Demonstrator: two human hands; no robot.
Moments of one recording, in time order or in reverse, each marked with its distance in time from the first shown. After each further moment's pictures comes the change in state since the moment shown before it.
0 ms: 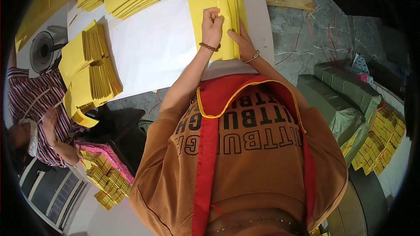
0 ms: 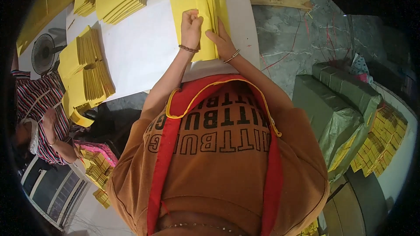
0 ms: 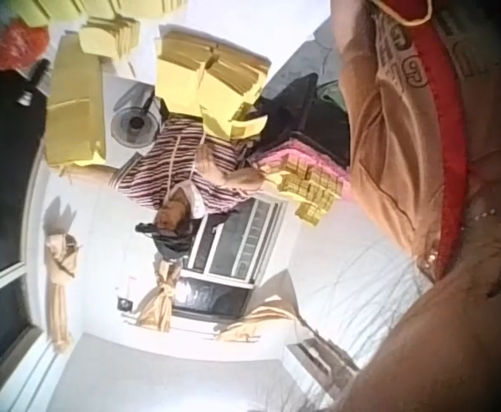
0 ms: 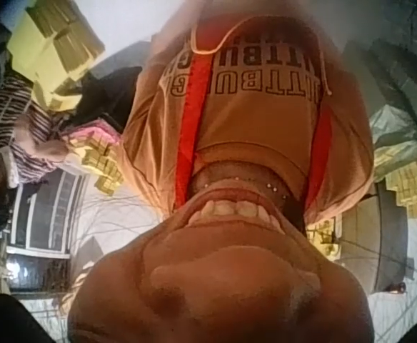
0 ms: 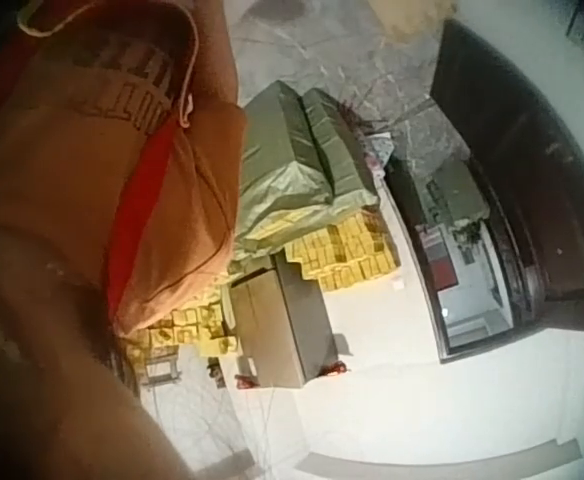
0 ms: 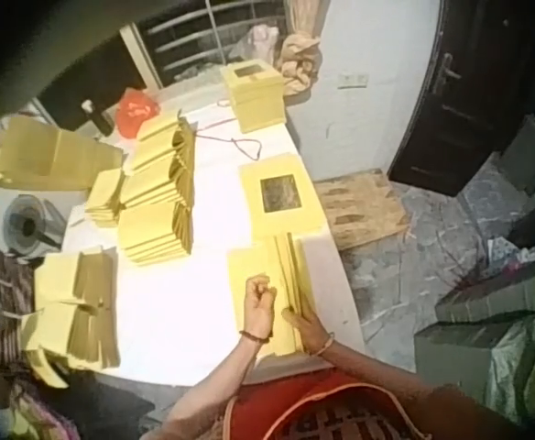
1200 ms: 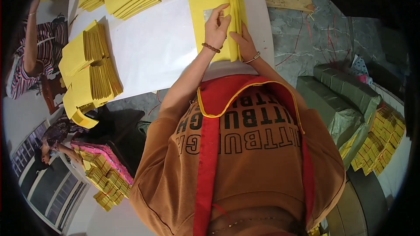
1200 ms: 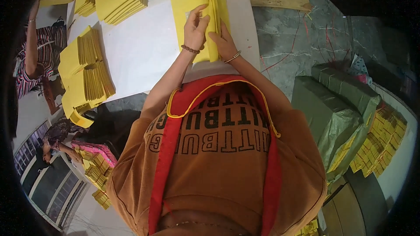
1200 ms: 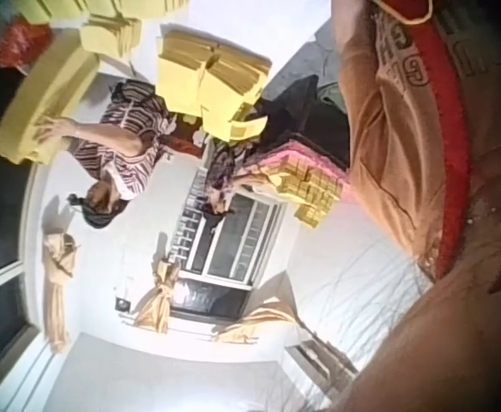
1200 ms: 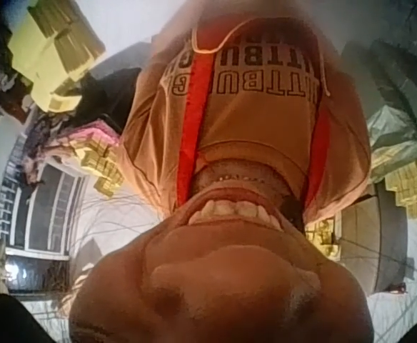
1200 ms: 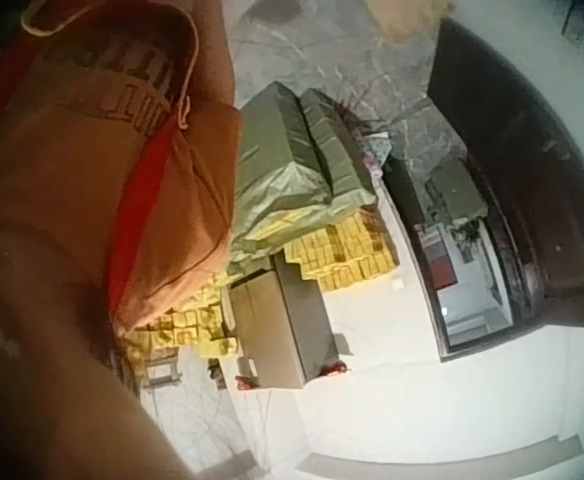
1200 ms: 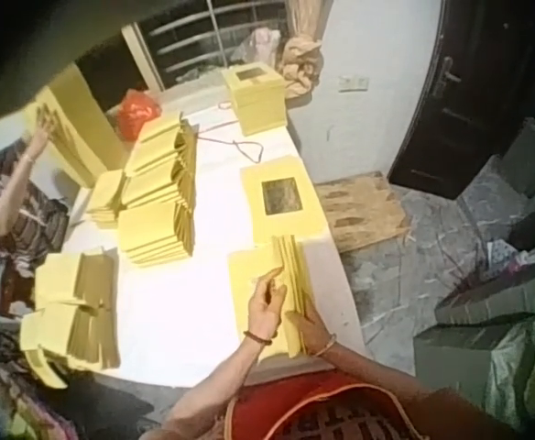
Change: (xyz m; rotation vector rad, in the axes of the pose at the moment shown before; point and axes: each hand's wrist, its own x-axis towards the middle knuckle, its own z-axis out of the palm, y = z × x) left_hand -0.004 0.021 0.005 0.159 -0.110 -0.044; right_hand -0.001 -0.003 0.002 0.067 0.060 0.033
